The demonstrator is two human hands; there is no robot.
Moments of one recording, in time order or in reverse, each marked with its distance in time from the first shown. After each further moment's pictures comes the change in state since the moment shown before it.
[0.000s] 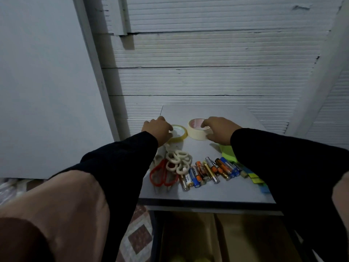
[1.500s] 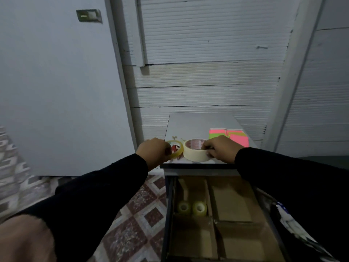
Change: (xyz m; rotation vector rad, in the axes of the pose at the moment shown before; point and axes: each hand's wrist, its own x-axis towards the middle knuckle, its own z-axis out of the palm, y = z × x) left_hand -0.255 0.010 -0.089 -0.045 0.068 0.139; right_hand -0.223 -0.093 -0.074 0.139 -0.044 -0.066
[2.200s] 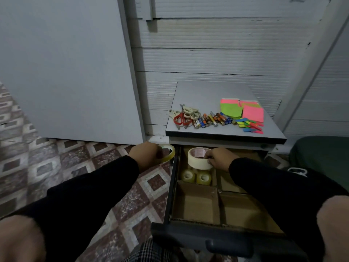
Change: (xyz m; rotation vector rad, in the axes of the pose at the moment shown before) left_hand -0.051 -0.023 0.088 -0.087 -0.240 -0.106; right_hand 0.007 0.013 0.135 -0.019 -0.298 0.130
